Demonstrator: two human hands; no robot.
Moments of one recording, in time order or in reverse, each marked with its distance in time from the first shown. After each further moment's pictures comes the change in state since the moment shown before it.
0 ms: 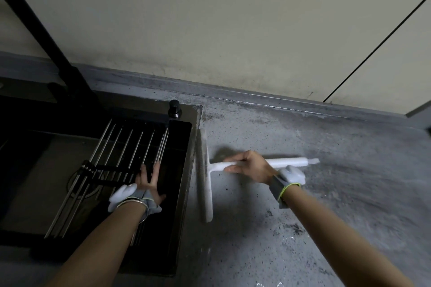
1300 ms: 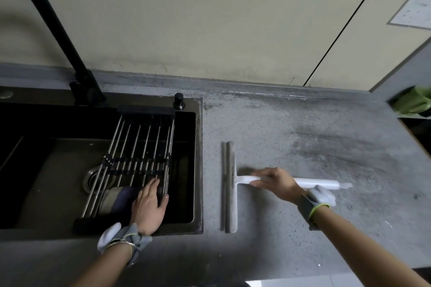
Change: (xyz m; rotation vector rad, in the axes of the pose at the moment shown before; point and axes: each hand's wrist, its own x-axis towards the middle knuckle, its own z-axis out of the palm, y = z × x) left_hand -0.086 -0.060 0.034 -0.332 0.264 0.175; right_hand -0.127 0.019 0.063 -0.079 0.190 0.160
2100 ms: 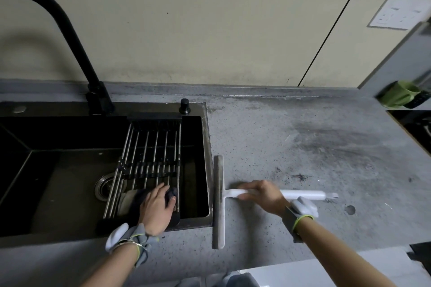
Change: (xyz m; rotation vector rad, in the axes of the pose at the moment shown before) left_hand -0.014 -0.016 -0.028 0.039 -0.053 0.096; right_hand -0.019 -0.025 0.076 0.031 0.050 -0.012
